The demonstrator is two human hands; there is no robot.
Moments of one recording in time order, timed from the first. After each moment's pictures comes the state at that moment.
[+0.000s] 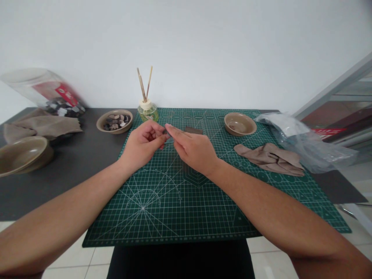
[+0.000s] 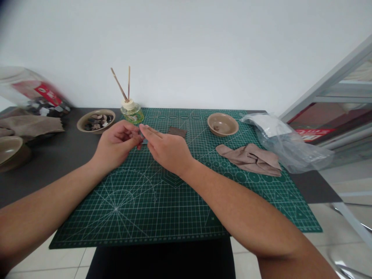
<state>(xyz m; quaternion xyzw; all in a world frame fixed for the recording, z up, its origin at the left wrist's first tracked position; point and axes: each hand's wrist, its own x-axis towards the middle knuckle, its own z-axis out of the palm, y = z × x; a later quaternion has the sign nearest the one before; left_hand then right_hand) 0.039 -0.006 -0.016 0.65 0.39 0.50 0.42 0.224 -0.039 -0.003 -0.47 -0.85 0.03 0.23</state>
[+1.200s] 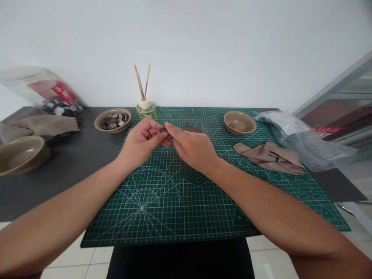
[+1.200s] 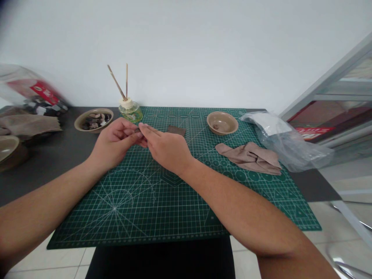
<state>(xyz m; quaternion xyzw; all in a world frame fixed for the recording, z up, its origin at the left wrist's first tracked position) 0.040 -0.005 -0.017 0.62 0.37 0.48 0.49 0.224 -0.039 -0.001 -0.48 -0.85 0.02 0.21</state>
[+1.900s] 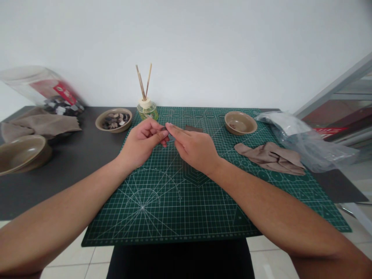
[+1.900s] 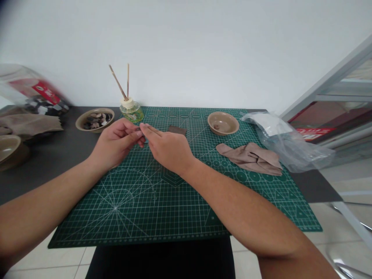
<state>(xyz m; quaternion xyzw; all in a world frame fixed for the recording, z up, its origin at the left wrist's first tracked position) 0.035 0.004 -0.027 0.61 0.32 0.51 0.51 0.225 -0.037 -0.006 -0.47 -0.85 0.02 0.24</state>
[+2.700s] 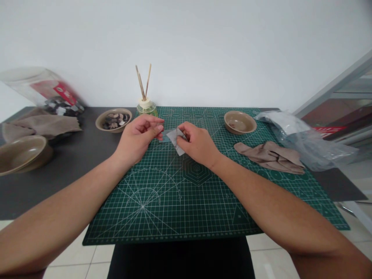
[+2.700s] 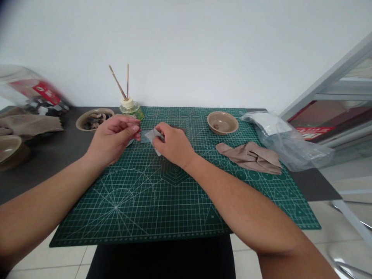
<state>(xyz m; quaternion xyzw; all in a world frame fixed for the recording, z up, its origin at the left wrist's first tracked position) 0.032 0.014 -0.025 0.61 0.32 0.55 0.47 0.236 -0.020 -0.020 -0.50 -0.75 0.24 0.38</state>
